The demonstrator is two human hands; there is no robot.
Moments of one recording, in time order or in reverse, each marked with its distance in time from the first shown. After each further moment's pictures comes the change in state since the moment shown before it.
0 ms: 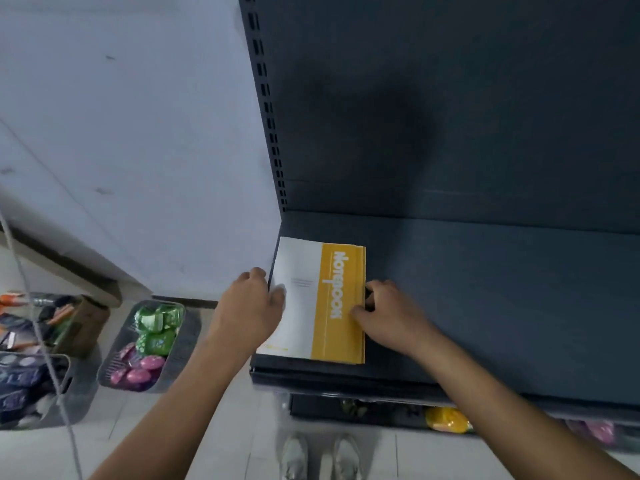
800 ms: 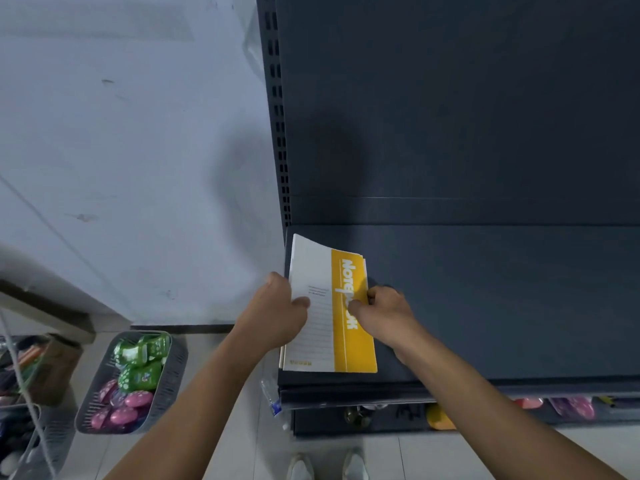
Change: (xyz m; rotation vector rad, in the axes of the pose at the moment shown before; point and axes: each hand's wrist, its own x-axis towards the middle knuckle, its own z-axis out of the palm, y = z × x) left_hand 0.014 0.006 -0.034 -0.301 -0.347 0.002; right_hand 0.009 -0.042 0.031 0.335 0.121 0.324
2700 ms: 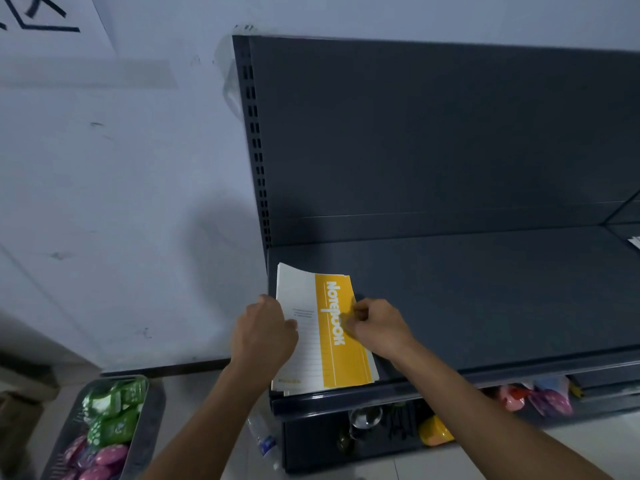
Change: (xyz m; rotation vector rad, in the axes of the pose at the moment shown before) left_hand -0.022 0.003 0.011 0.257 0.208 0.055; right_hand -0.033 0.007 -0.016 -0.091 0.122 -0.125
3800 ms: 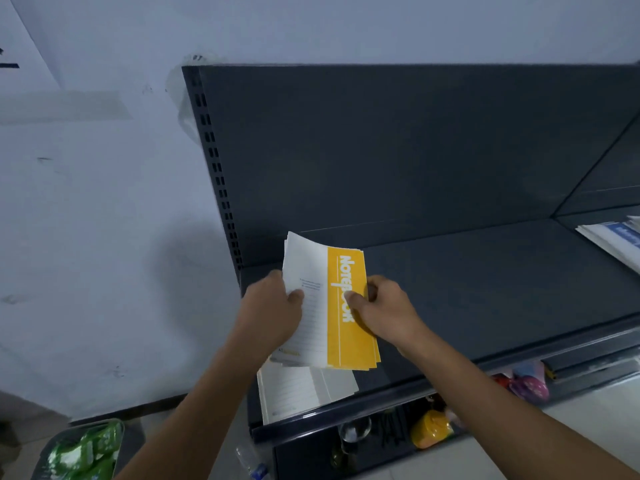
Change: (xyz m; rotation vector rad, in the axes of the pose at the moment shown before) left_hand 0.021 0.058 -0.024 -0.127 -0.023 0.280; right_hand -0.003 0.004 -0.054 0.262 0.193 -0.014
